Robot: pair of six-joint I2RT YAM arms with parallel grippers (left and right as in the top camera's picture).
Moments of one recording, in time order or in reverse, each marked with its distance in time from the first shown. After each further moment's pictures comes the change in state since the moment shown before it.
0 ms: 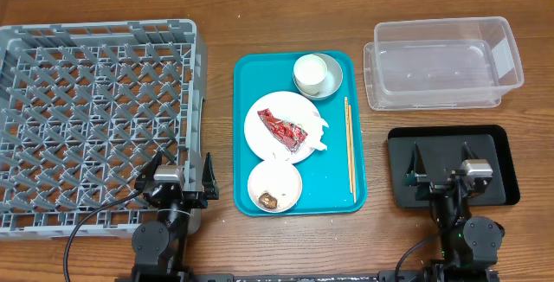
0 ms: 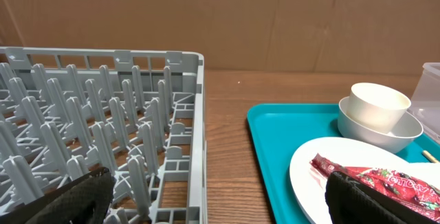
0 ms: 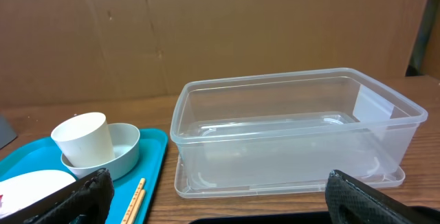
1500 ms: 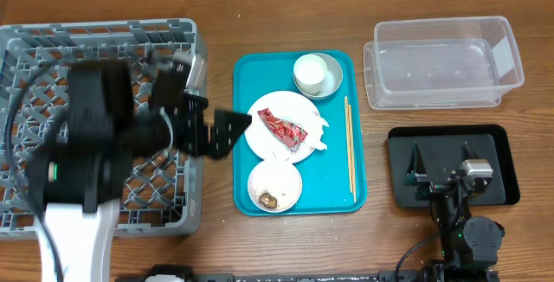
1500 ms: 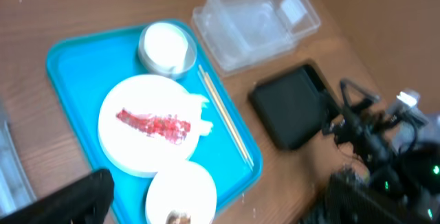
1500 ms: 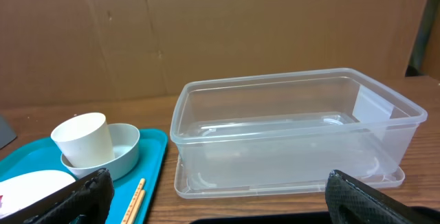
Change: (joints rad) left arm 0.000 1.162 1.528 -1.122 0.666 0.079; right arm 0.000 -0.001 0.000 0.000 0.000 0.001
